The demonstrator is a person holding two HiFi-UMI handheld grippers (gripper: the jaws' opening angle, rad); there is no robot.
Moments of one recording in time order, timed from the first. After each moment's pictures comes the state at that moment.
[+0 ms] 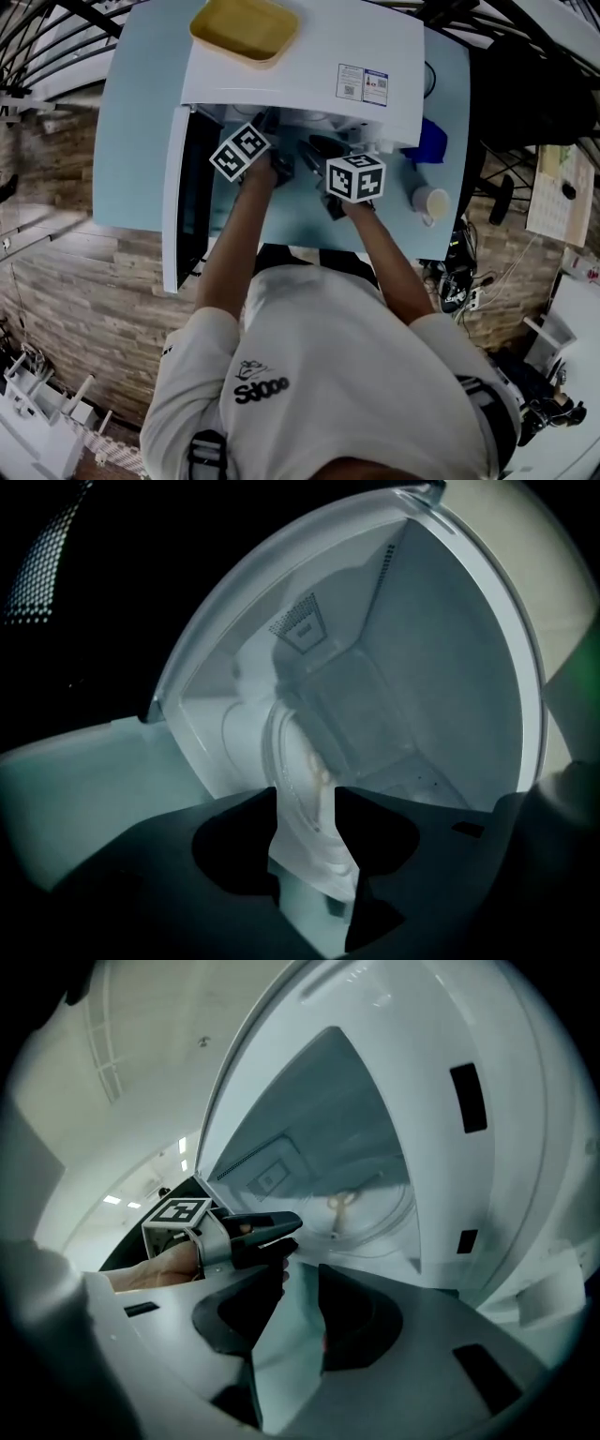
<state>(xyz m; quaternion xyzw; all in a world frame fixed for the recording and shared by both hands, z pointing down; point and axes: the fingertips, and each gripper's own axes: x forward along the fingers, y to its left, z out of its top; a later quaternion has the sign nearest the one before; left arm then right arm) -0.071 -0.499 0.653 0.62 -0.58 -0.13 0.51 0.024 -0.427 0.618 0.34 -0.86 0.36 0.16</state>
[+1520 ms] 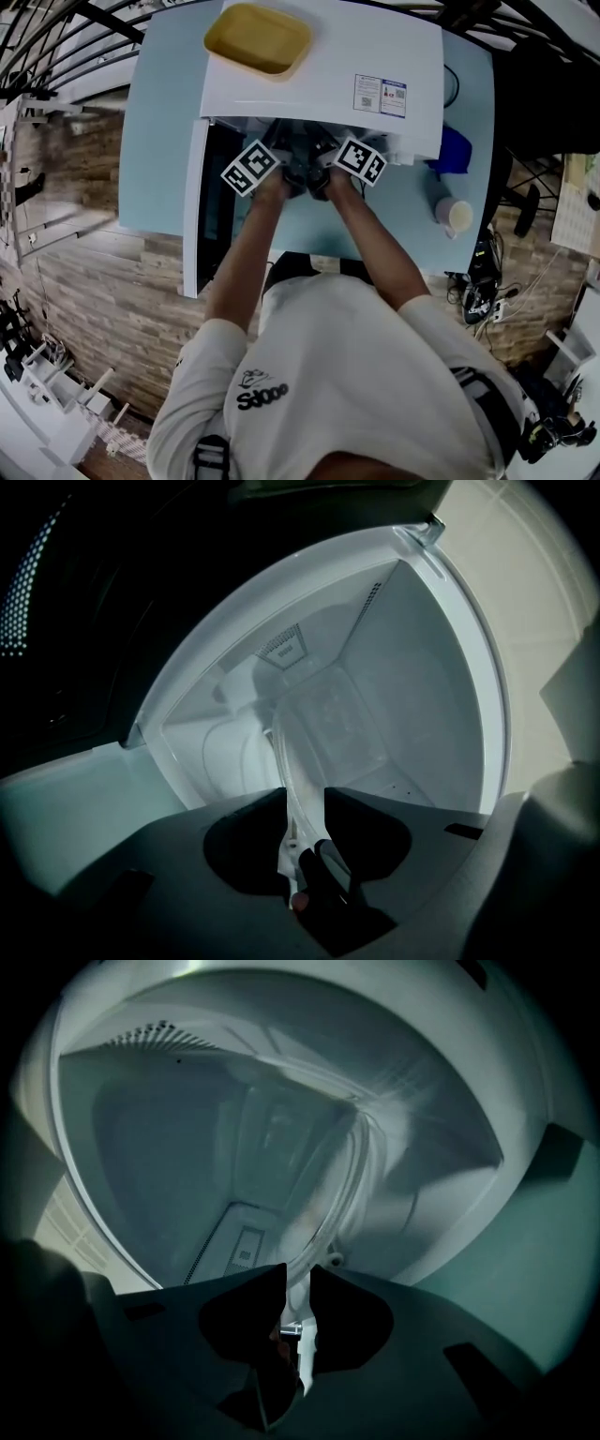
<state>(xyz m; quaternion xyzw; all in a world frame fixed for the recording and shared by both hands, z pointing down) -0.076 -0.498 0.628 0.66 -0.55 -0.18 0.48 -0.006 -0.494 0.656 0.36 -0.71 0.58 -0.15</state>
